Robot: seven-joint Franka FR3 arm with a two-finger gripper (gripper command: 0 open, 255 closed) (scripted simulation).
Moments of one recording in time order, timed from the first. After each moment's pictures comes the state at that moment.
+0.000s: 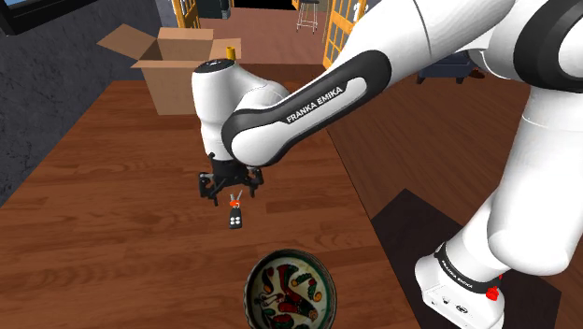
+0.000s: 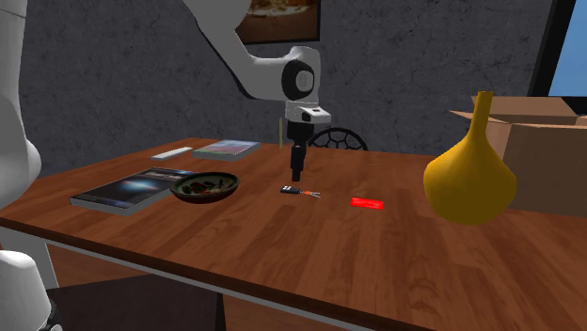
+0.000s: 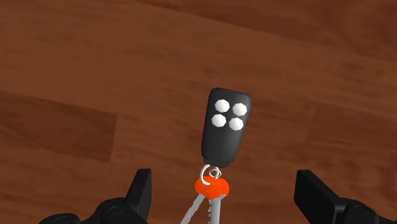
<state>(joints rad) 0.11 0.34 0.56 -1.92 -0.16 2.19 1.11</state>
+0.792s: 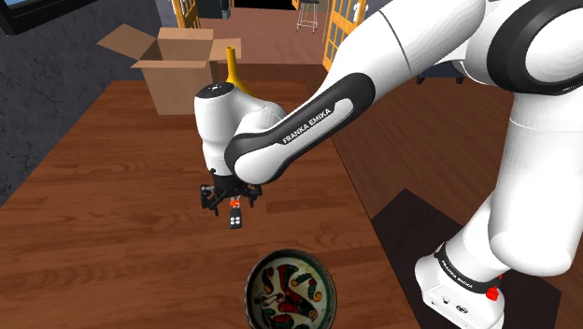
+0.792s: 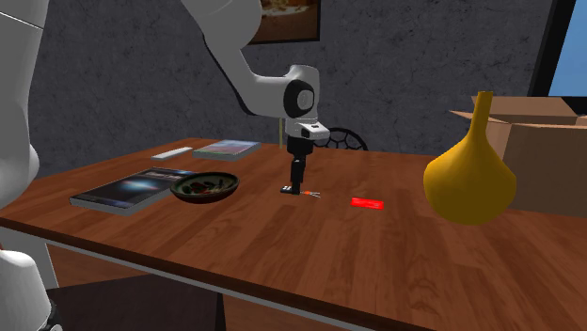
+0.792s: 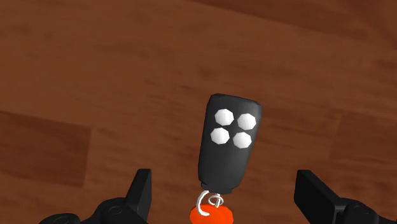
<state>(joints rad) 0.14 0.42 0.54 -1.94 -0.22 2.27 1.15</state>
